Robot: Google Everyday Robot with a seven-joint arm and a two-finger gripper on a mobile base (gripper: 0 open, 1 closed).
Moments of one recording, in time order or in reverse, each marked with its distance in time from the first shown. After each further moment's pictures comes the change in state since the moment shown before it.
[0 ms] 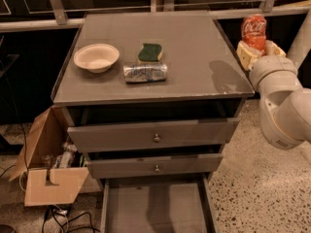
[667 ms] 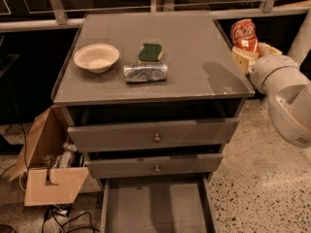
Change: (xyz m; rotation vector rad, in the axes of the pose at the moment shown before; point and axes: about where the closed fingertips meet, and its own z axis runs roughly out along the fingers) arm 0.008 0.018 -0.005 -0.144 0.100 -0.082
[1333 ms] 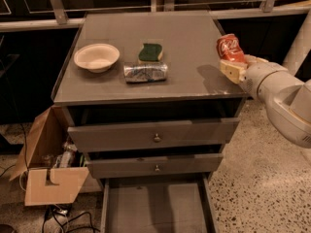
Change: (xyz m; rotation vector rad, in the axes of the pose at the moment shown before) arm 0.028 0.032 -0.004 -0.136 0.120 0.021
